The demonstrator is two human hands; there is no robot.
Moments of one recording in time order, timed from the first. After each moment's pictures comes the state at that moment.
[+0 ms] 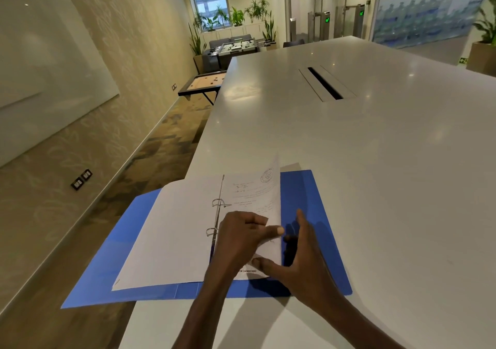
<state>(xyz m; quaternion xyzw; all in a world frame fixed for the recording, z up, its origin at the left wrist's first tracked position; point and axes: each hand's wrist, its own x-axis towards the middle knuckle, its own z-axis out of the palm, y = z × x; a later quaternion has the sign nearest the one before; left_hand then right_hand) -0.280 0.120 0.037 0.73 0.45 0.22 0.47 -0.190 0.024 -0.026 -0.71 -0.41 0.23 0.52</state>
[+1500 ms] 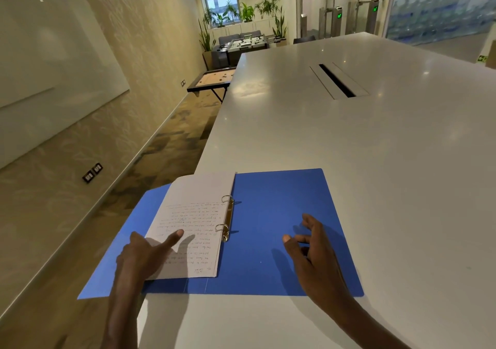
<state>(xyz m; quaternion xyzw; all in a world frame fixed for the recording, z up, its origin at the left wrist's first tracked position) -0.442 0.230 -0.011 0.63 0.74 0.11 0.22 -0.189 0.030 -0.038 -0.72 -0.38 0.17 0.55</state>
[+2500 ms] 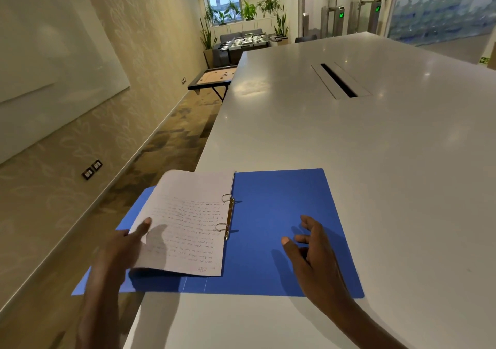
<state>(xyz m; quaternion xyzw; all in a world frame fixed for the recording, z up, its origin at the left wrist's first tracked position) -0.454 0.234 0.019 0.56 0.73 0.21 0.32 -0.189 0.029 -0.040 -0.72 -0.39 0.16 0.55</state>
